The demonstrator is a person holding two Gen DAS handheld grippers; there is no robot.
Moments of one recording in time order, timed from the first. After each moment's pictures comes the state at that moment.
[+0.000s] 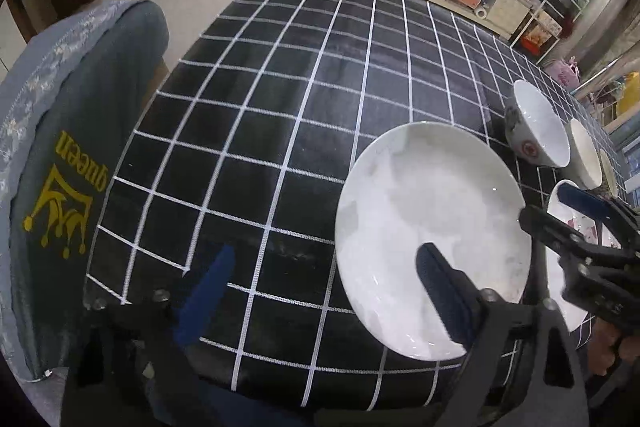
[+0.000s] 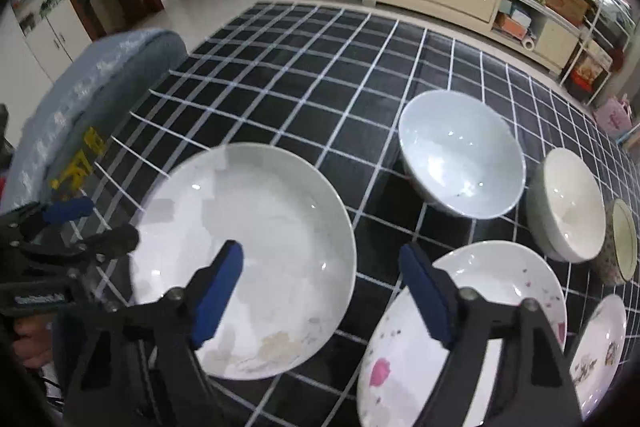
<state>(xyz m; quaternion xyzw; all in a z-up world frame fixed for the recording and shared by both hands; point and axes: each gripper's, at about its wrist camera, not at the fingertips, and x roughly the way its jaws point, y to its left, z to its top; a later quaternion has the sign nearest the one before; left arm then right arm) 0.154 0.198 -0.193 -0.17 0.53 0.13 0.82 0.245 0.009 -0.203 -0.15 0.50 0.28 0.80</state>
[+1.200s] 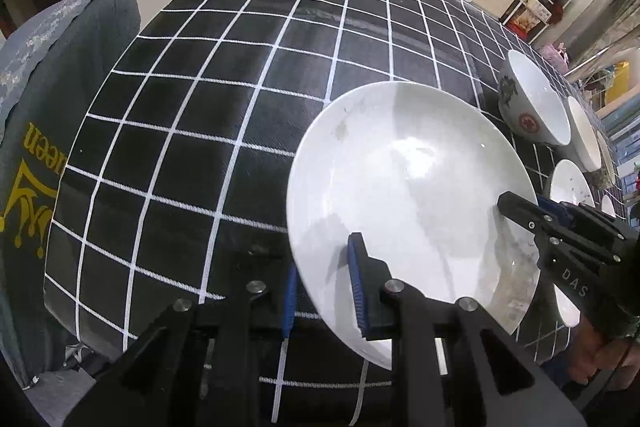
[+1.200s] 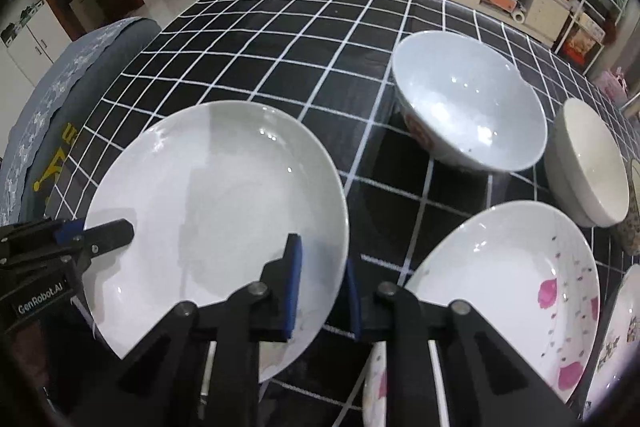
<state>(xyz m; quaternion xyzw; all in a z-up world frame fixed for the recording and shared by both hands) 0.186 0.176 -0.227 -0.18 0.55 0.10 0.81 0.247 -0.002 -0.234 -0.14 0.52 0.25 0.80</state>
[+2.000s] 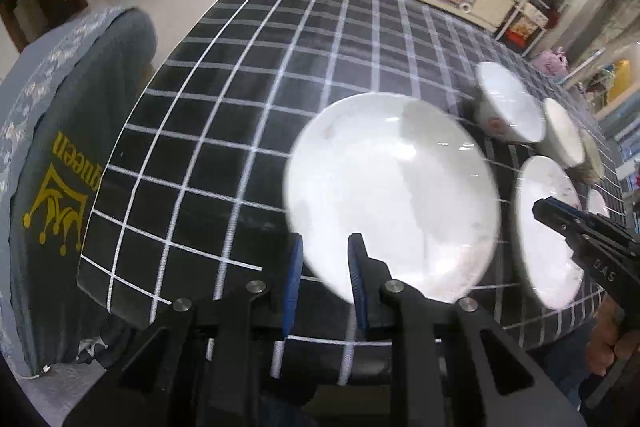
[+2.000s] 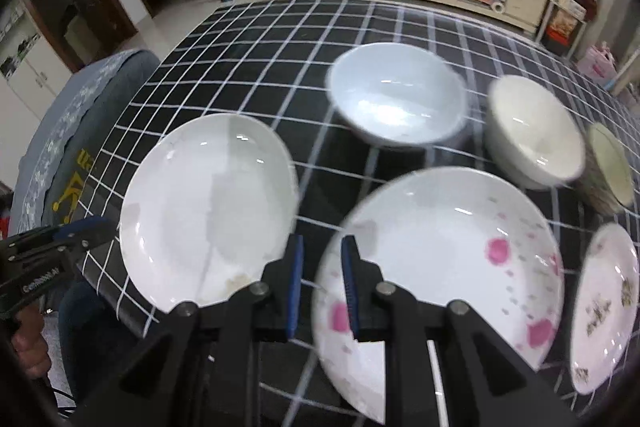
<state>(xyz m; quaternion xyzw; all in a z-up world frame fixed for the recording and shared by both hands) 0.151 0.154 -0.178 -0.16 0.53 0.11 0.83 0.225 -0.065 -0.190 -0.08 0.51 0.23 0.82</state>
